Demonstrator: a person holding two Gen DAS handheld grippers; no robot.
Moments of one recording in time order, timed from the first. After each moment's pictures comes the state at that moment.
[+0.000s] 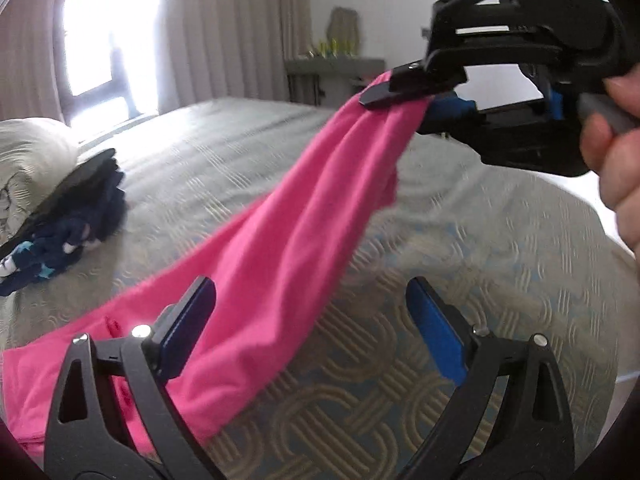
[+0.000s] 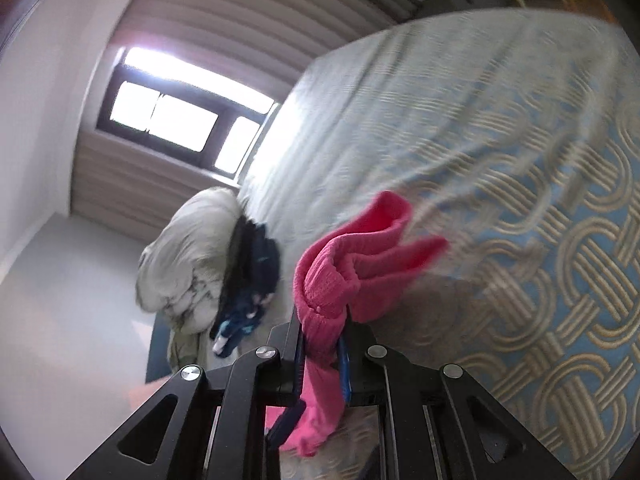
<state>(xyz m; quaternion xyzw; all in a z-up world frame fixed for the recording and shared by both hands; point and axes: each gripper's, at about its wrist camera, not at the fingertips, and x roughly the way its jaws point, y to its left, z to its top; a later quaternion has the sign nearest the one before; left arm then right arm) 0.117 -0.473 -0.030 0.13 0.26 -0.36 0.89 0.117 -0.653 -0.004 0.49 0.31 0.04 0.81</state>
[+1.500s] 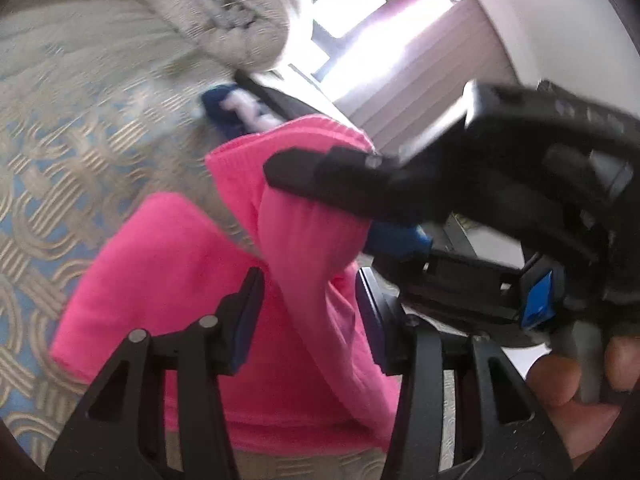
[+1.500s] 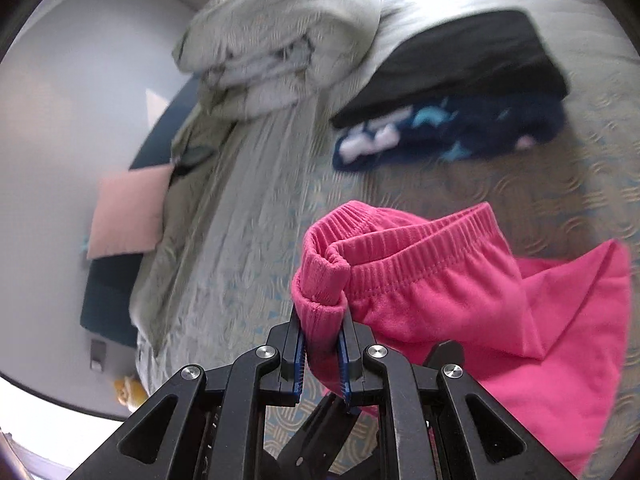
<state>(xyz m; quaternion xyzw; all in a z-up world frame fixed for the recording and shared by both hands) 0.229 -0.121 -0.079 -0.35 0.33 -0.18 0.86 0.288 -0.220 0.010 0.23 0.52 0.25 0.78</state>
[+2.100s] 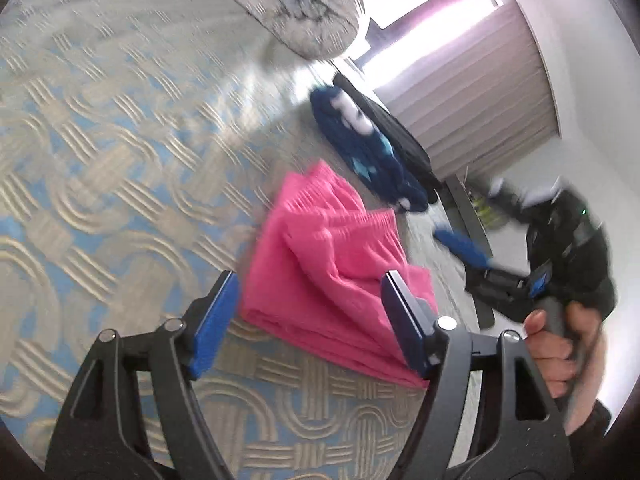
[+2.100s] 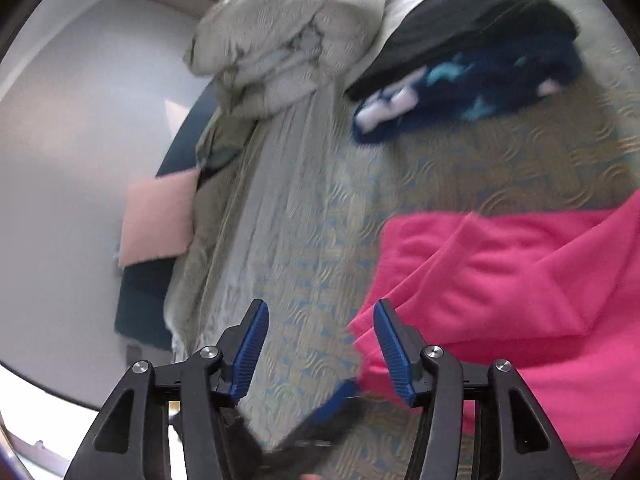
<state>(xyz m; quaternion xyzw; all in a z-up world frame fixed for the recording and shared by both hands) 0.189 -0.021 -0.099 -0.37 0.37 -0.14 0.84 0.272 -0.241 -0.005 0.30 0.49 0.26 0.78</state>
